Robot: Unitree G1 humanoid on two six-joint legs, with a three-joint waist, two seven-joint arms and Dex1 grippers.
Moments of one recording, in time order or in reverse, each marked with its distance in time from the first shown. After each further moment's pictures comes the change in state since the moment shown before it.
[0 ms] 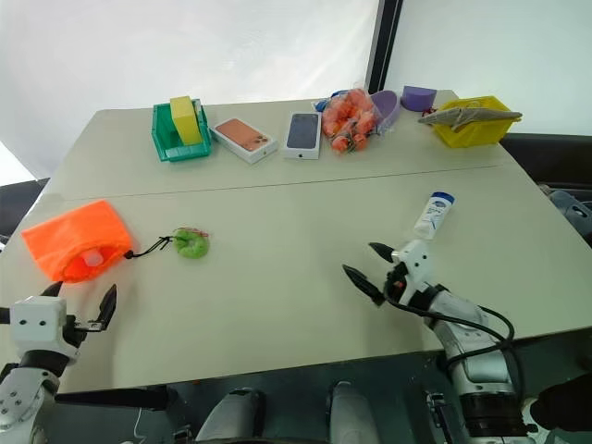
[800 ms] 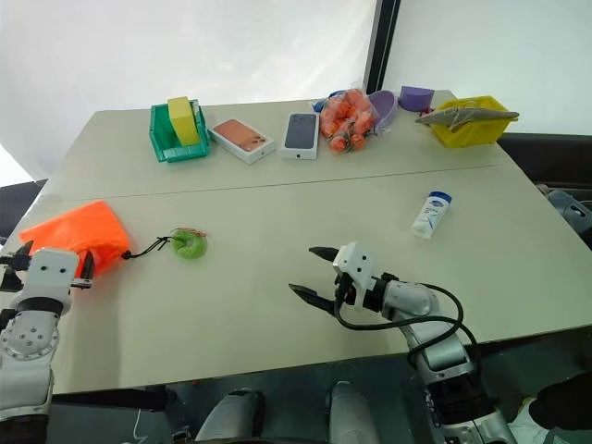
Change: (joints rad) left arm -0.303 0.141 -0.025 0.222 0.305 0.170 0.192; right arm -0.103 0.033 0.237 -0.067 -0.097 -0.023 0.081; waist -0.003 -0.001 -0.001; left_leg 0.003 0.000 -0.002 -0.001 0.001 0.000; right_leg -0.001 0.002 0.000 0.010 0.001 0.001
